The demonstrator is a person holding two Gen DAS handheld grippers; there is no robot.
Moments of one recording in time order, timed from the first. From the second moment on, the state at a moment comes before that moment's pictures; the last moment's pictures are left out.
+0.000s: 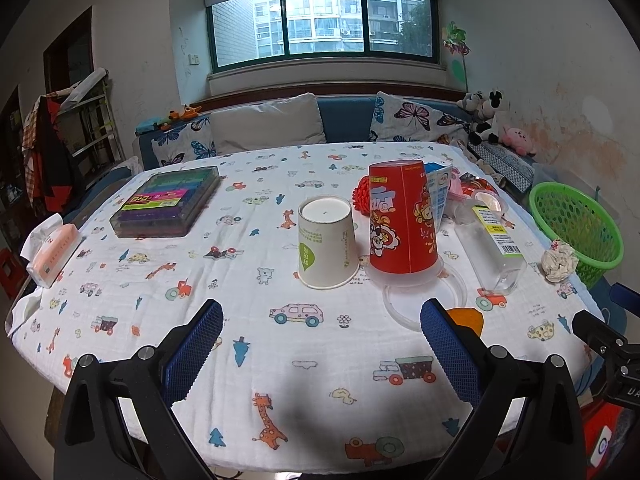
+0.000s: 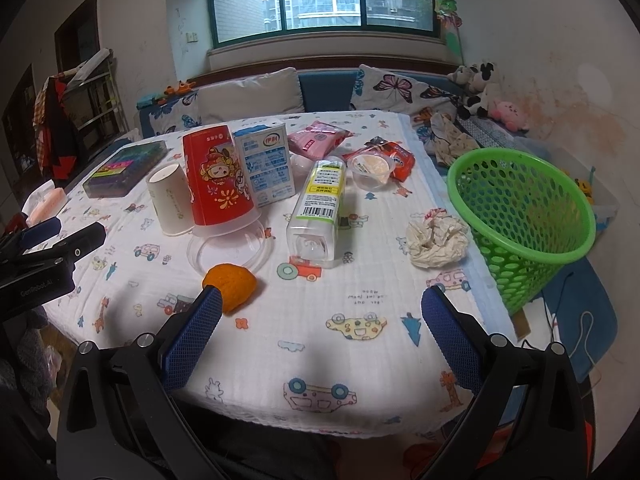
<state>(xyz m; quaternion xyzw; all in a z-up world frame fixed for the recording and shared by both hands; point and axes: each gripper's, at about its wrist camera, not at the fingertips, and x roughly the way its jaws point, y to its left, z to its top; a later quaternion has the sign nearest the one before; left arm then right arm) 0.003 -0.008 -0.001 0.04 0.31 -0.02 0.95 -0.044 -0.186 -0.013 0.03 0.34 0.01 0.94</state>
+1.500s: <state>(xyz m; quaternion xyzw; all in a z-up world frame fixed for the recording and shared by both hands) 0.072 -0.019 -0.001 0.04 0.34 -0.07 0.94 0.018 -0.200 -0.023 0.03 0.37 0.02 0.93</state>
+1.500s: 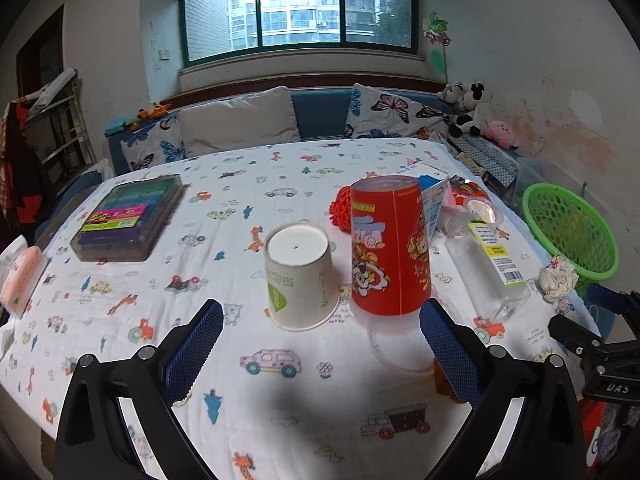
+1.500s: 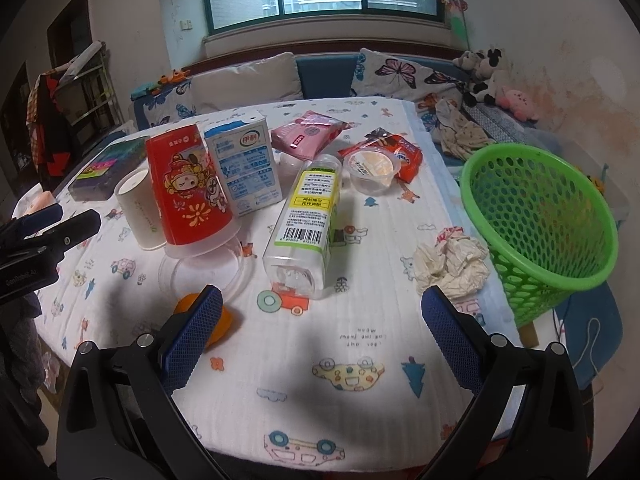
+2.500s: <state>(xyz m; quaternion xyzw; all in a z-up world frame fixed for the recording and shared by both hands) 0.174 -0.061 -0.011 0.05 0.40 -0.23 0.88 0.049 -0.229 -0.016 0.05 0.38 0.01 0.92</state>
